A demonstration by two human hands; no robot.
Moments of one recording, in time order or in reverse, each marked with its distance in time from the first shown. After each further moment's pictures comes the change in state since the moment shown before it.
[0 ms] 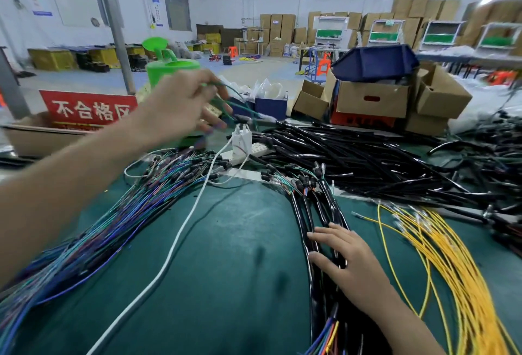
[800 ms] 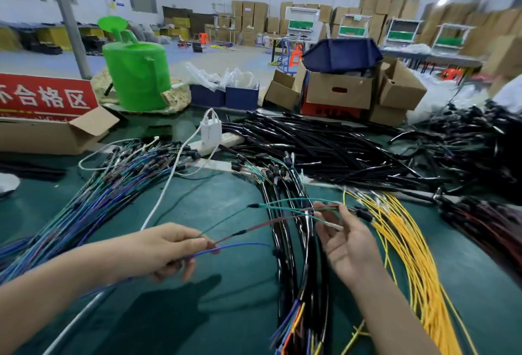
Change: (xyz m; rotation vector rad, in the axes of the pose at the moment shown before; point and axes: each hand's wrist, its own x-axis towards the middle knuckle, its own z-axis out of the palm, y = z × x) left_hand -0.100 -0.106 0.078 -0.275 -0.774 -0.456; right_hand 0.004 0.000 -0.024 1.582 0.387 0.666
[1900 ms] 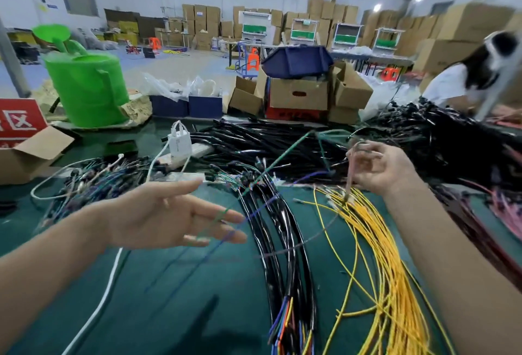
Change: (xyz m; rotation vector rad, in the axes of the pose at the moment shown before) left_hand 0.021 0.061 -0.031 0.092 -0.336 0.202; right_hand 0.018 -0.137 0.037 0.319 0.102 -0.051
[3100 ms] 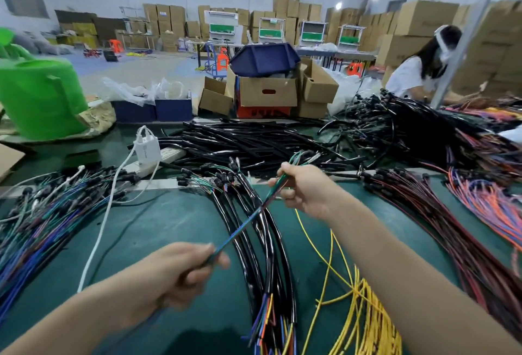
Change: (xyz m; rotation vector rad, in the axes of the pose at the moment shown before) left_hand 0.020 -0.024 0.073 -0.567 0.135 -0.055; right_hand -0.017 0.072 -0.011 -0.825 -0.058 0.059
